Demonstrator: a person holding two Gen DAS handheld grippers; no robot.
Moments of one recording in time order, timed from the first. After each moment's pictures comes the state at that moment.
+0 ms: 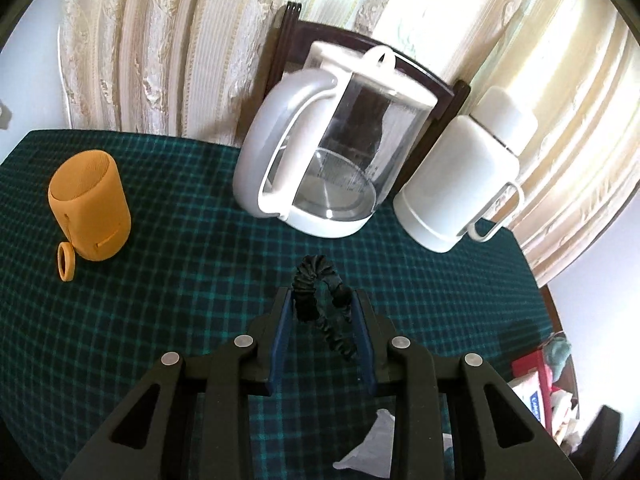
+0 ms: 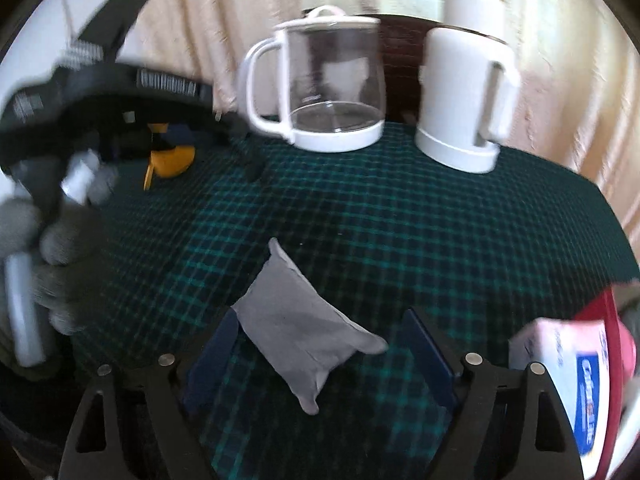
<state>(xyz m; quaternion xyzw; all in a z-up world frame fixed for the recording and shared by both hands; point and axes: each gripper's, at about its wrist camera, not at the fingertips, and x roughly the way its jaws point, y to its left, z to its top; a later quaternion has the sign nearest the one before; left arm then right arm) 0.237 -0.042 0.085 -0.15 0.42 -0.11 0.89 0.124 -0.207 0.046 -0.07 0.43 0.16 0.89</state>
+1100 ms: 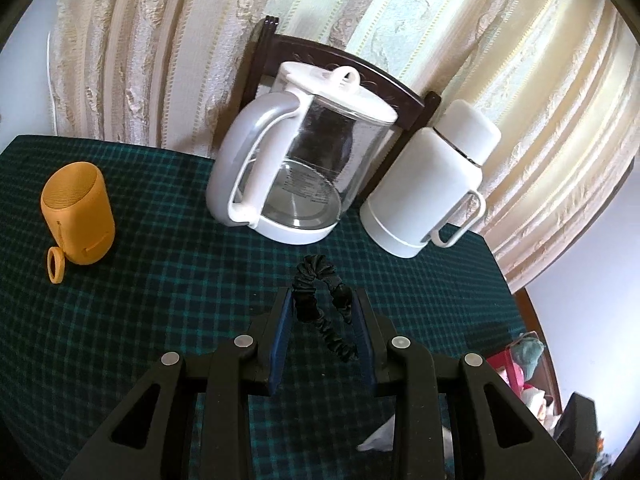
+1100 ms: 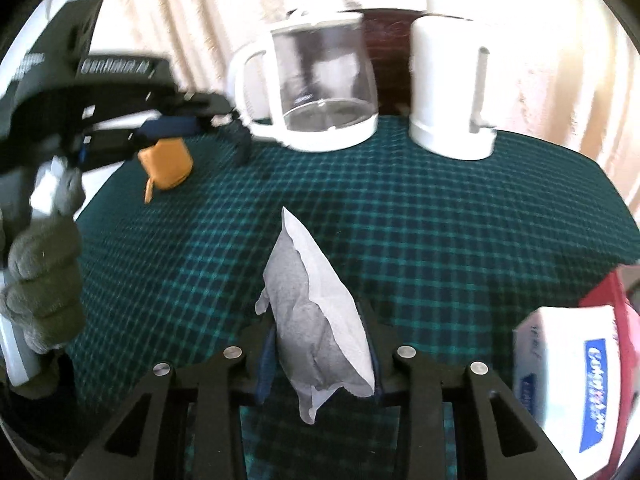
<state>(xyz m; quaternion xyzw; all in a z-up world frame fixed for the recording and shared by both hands) 0.224 -0.047 0.108 -0.17 0.40 -0.15 0.89 0.118 -0.237 0.053 0.01 0.42 0.14 0.90</state>
